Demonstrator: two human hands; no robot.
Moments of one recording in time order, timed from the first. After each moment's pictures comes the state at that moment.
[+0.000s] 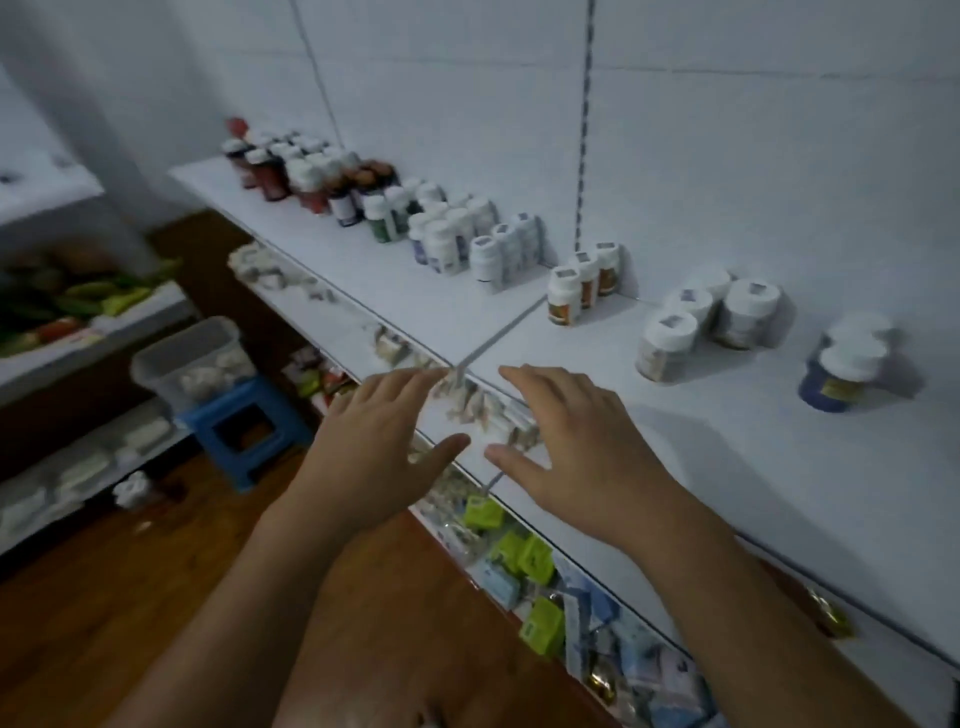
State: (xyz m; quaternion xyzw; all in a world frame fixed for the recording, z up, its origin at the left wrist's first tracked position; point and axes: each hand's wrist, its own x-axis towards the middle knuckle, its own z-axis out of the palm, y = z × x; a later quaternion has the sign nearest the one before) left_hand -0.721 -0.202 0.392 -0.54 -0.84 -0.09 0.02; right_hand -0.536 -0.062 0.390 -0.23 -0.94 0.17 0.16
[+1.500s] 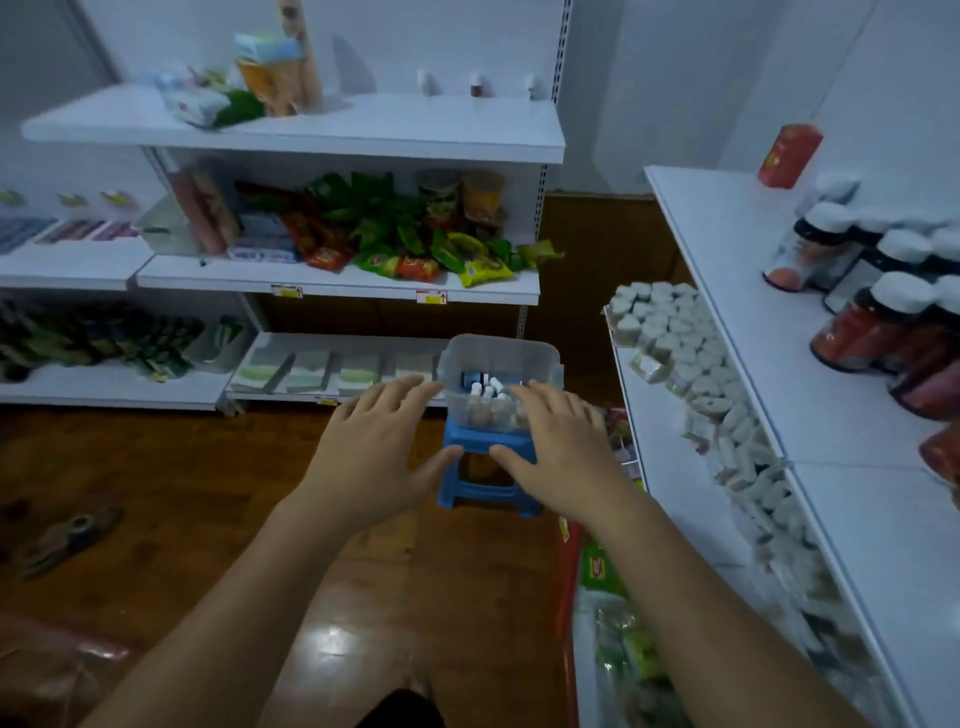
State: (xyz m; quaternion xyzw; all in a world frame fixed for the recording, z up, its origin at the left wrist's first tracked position) left_hand -1.472 -0.342 0.316 -0.14 -0.99 -0.09 0.04; right_hand -1.477 -0.107 0.298 0.11 -0.98 0.17 0.00
